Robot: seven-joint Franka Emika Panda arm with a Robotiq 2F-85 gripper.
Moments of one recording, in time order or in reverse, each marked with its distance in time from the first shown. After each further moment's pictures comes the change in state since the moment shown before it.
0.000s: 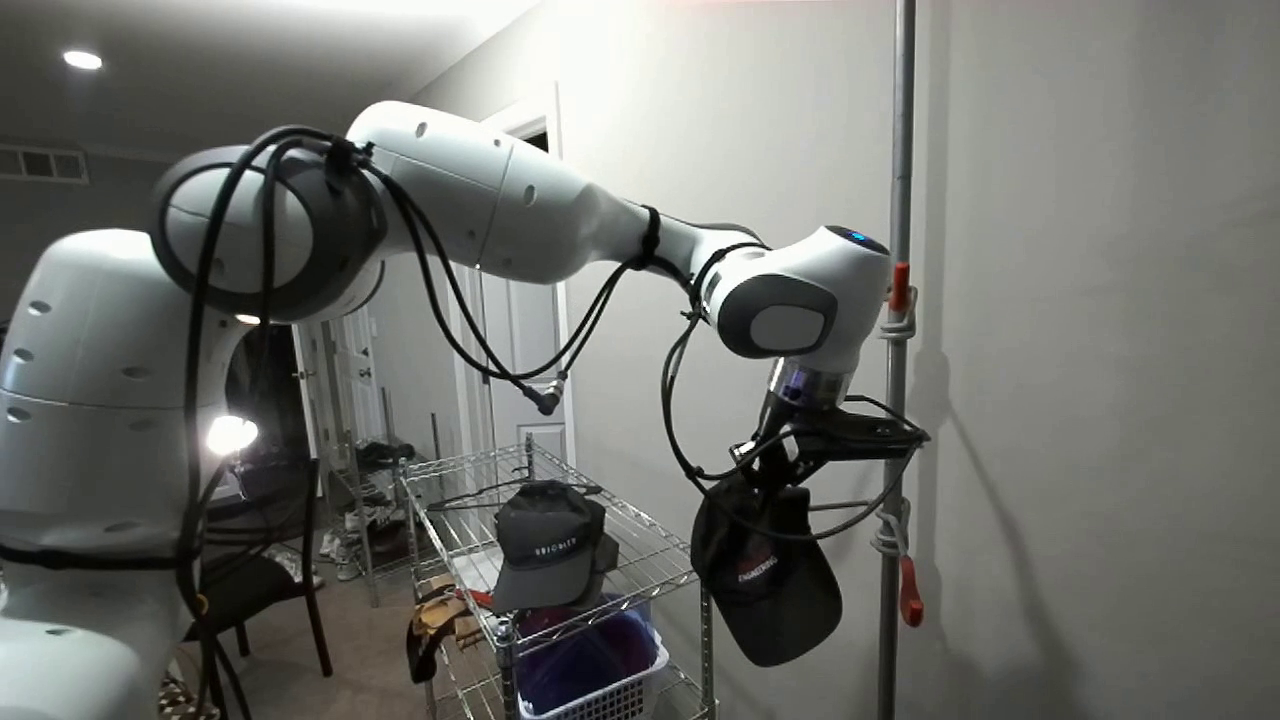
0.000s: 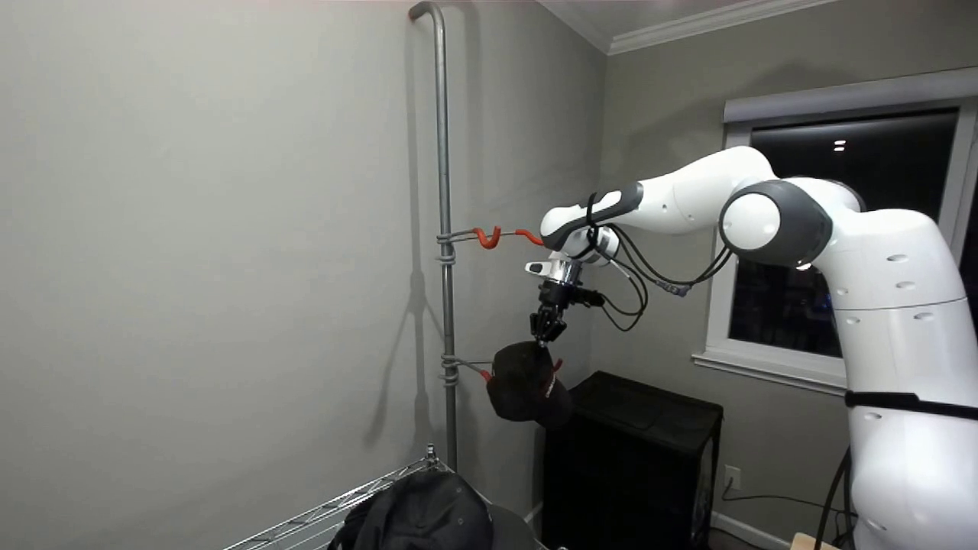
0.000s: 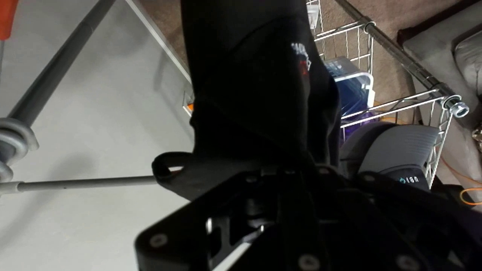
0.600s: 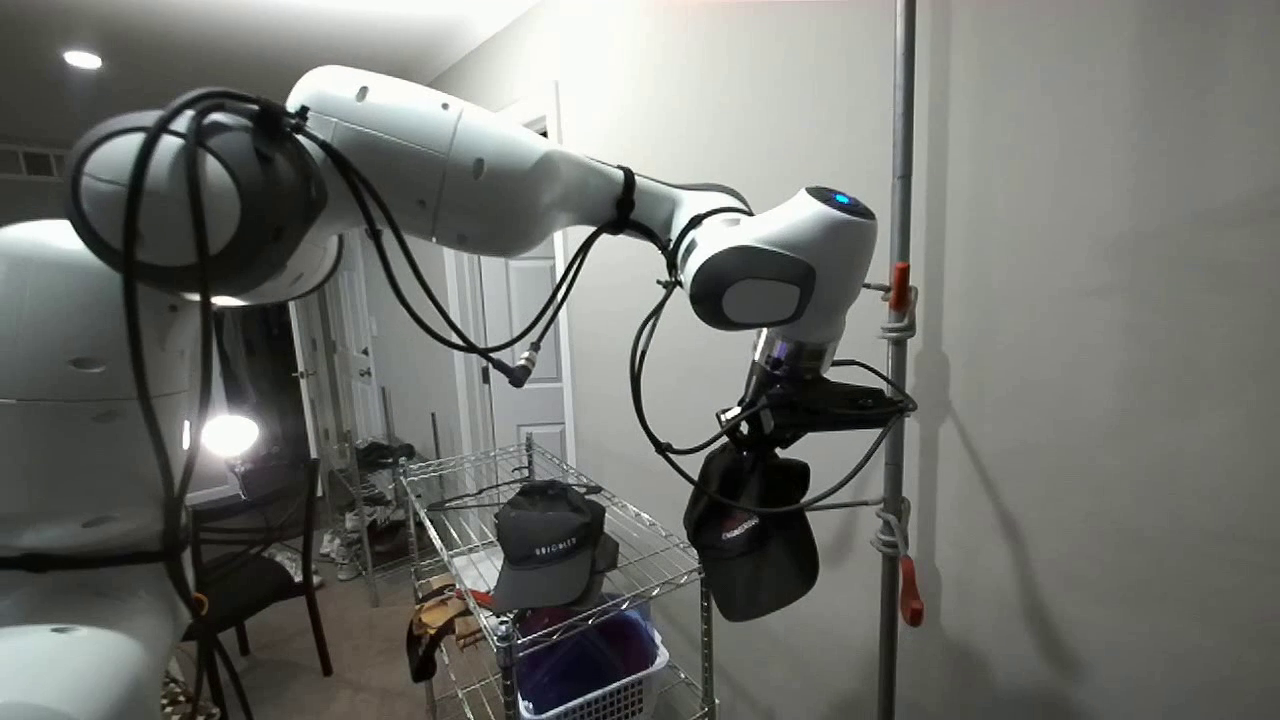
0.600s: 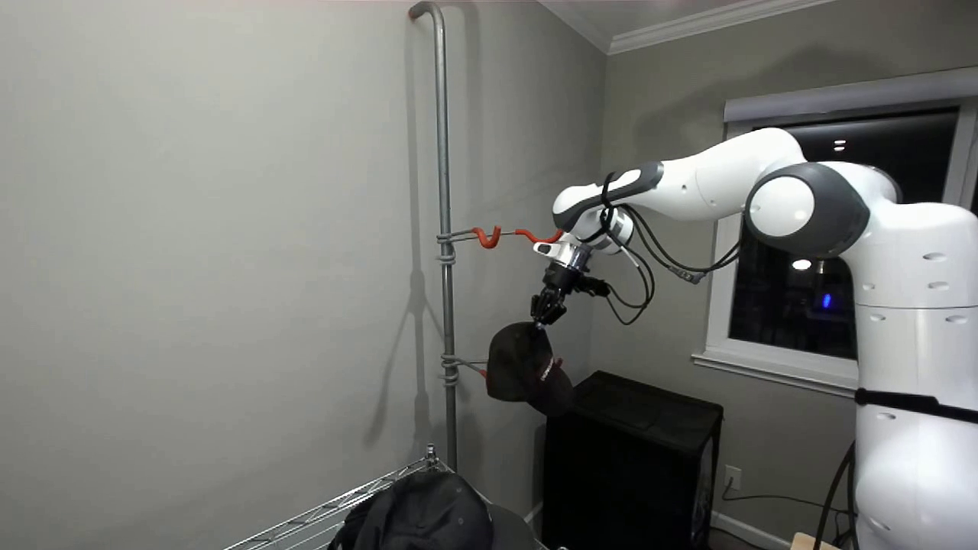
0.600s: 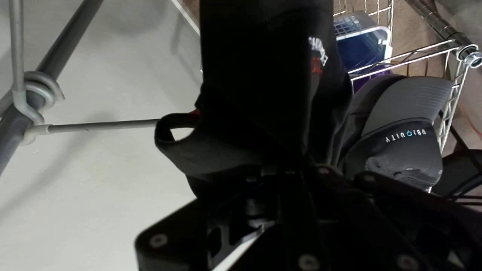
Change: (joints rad) arm 0.034 -0.105 -0.042 -0.066 0.116 0.032 0.007
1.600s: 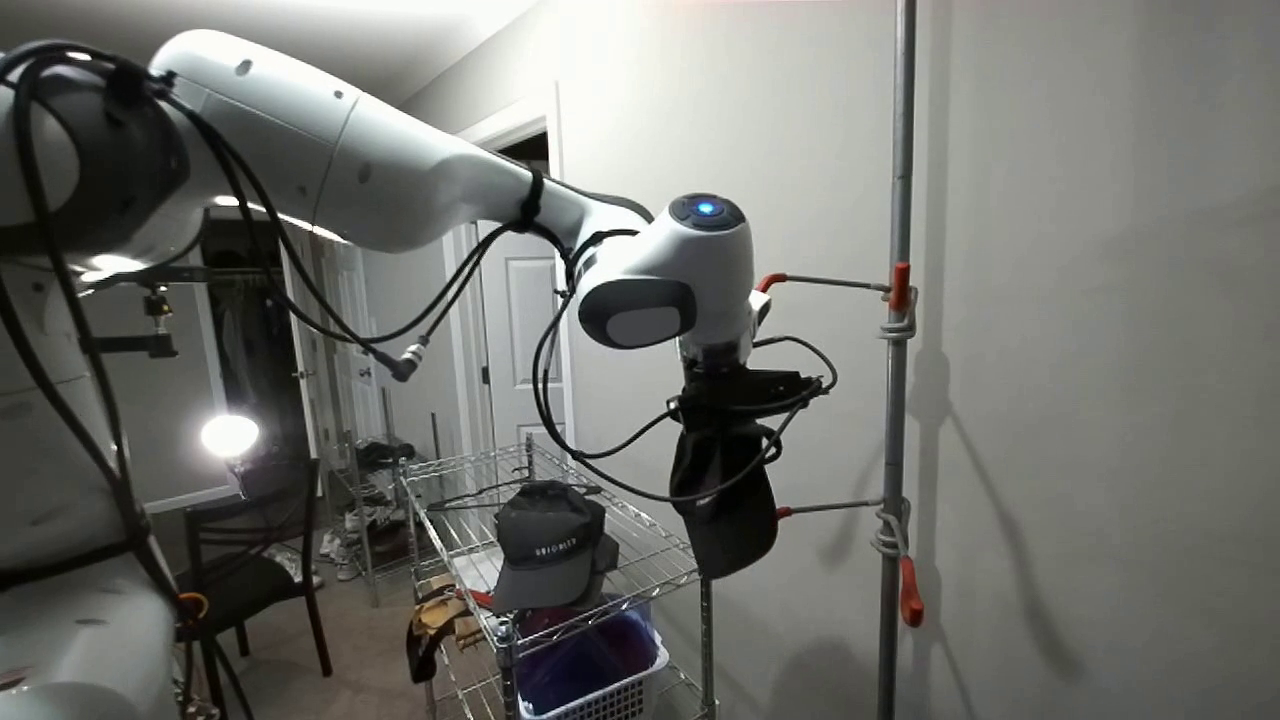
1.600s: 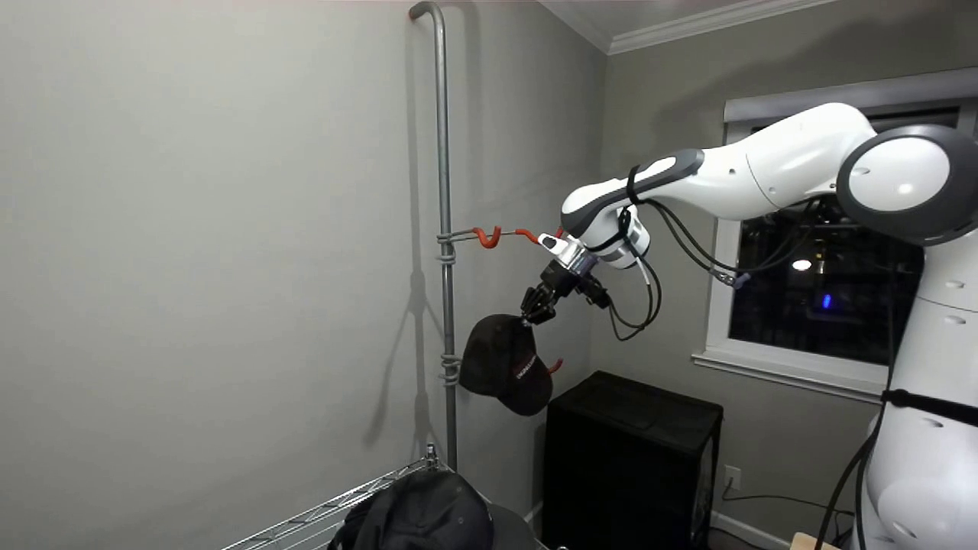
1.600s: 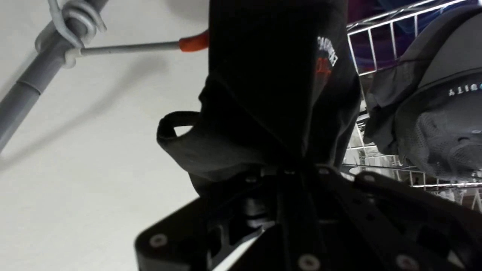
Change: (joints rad) arm 0.166 -0.266 -0.020 -0.368 0.123 0.430 0.007
